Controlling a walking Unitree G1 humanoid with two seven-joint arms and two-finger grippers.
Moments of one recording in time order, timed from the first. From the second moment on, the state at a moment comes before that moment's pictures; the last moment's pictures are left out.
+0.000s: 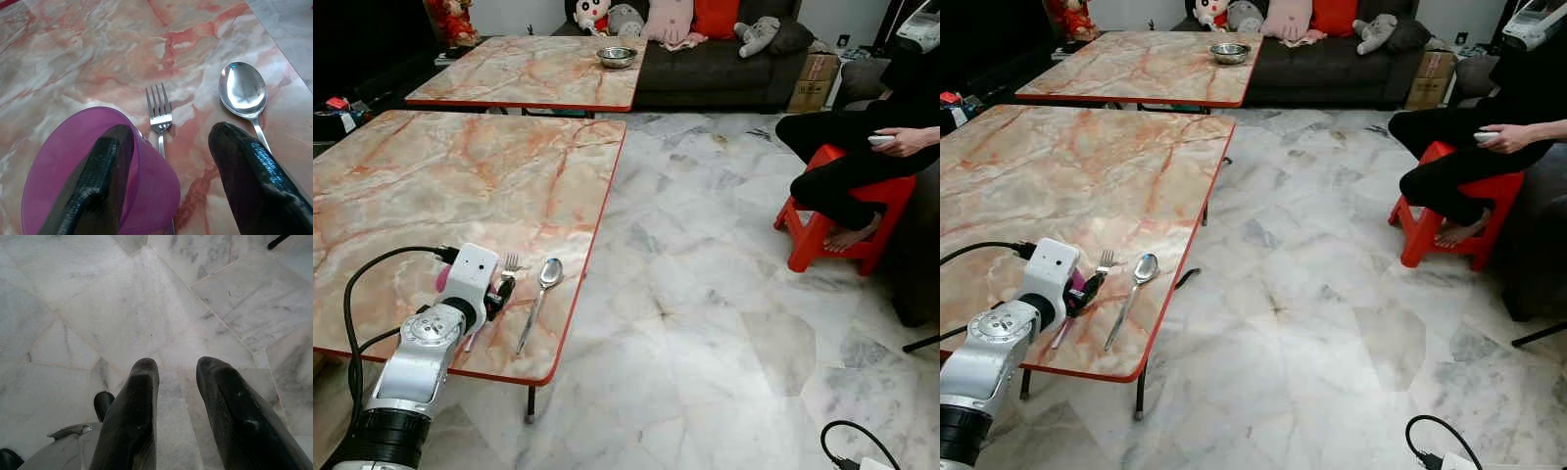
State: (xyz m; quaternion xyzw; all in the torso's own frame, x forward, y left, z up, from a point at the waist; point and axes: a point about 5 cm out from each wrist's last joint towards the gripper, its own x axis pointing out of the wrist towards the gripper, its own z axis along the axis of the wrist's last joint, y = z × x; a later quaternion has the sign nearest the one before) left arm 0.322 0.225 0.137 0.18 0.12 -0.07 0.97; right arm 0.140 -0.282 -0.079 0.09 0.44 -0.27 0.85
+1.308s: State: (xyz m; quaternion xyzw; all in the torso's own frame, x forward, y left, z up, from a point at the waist) left arm 0.325 0.226 0.138 0.15 0.10 -0.01 0.98; right arm 0.140 -0.282 -0.079 0.09 0.44 -0.27 0.85
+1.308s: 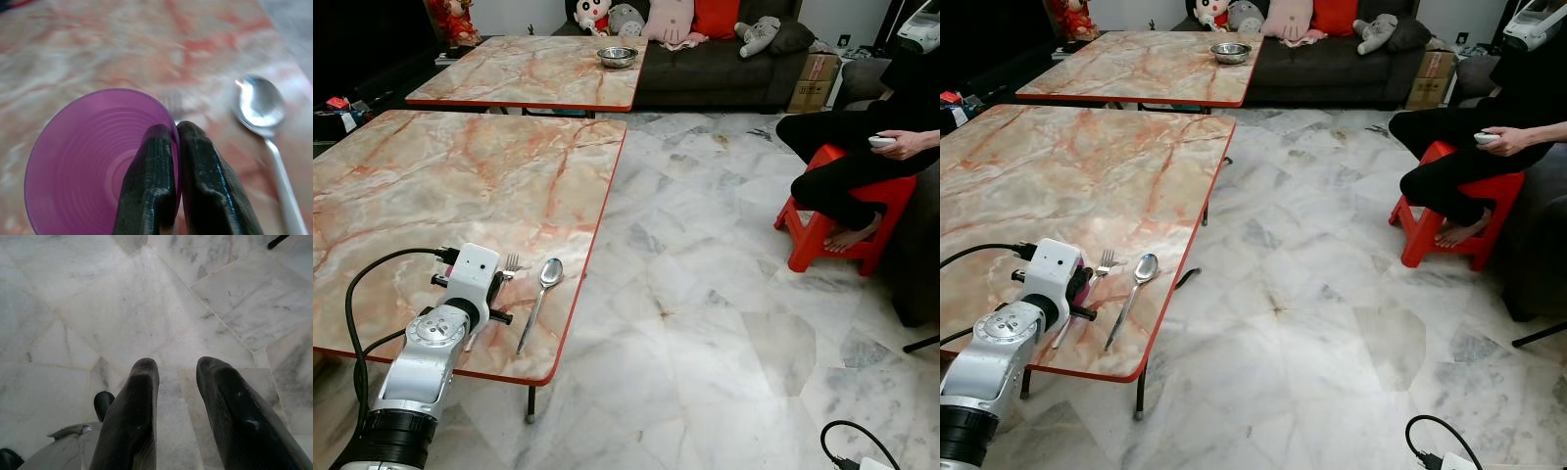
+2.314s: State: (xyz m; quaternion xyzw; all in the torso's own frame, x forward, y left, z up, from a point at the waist) left arm 0.331 0.229 0.154 -0.08 -0.10 0.08 0.99; right arm 0.140 -0.282 -0.079 0.09 0.44 -0.27 0.85
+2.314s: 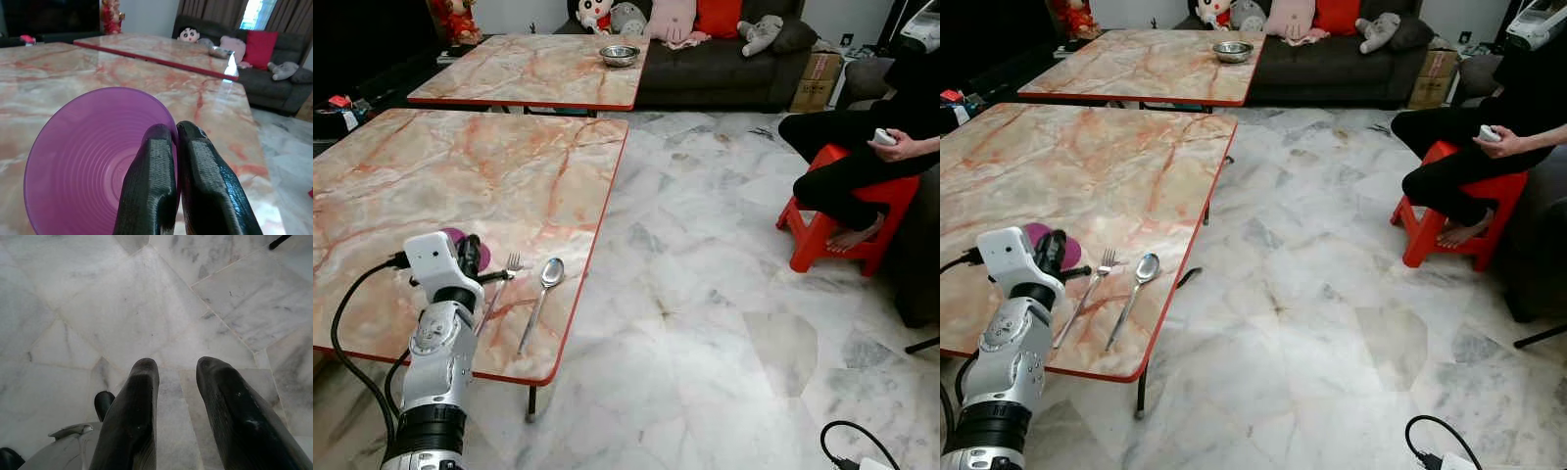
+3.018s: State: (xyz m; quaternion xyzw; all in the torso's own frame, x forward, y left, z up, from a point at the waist) left arm 0.337 0.214 0.165 -0.08 -0.11 0.05 0.99; right arm 0.138 -0.288 -0.076 0.06 0.43 -0.29 0.85
